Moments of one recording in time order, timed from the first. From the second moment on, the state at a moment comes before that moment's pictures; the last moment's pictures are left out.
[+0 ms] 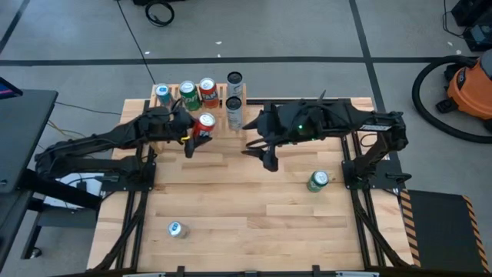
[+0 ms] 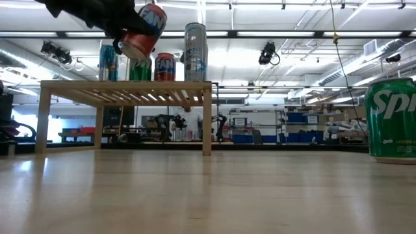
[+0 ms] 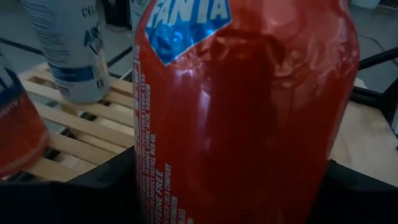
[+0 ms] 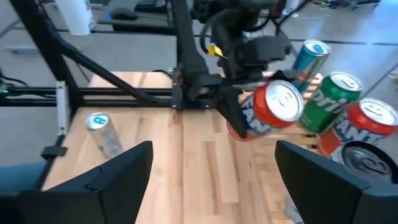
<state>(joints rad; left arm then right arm) 0.35 0.85 0.71 -0.18 0.07 -0.11 0.12 1.65 2.02 -0.83 0.18 0.02</state>
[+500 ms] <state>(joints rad) 0.38 0.68 0.38 0.16 0.09 -0.13 0.13 1.67 2.01 -0.85 0.22 0.02</state>
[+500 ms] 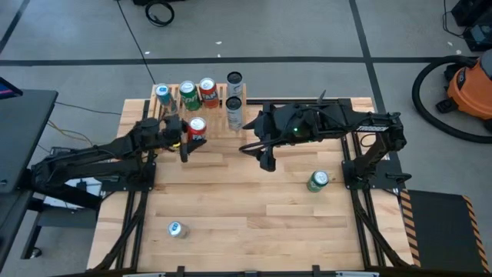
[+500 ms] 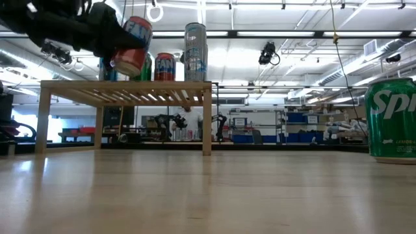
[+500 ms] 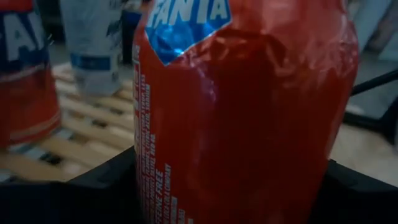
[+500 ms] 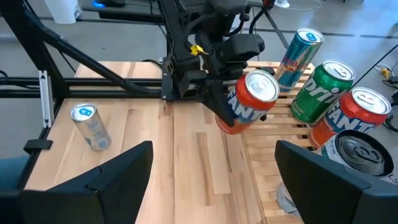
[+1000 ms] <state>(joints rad) 0.49 0.82 0.30 0.56 0.27 -0.07 0.12 1.67 2.01 -0.86 0.22 0.02</state>
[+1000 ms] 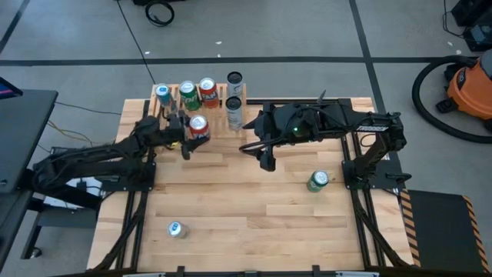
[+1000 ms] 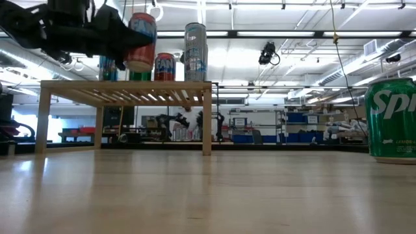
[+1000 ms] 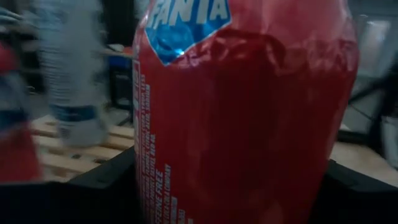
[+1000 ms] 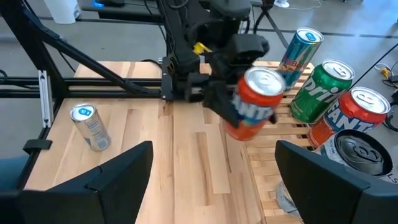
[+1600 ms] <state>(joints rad) 0.53 1.05 0.30 0.82 0.27 -0.04 0.12 1.67 2.01 -0.87 0.22 0.02</state>
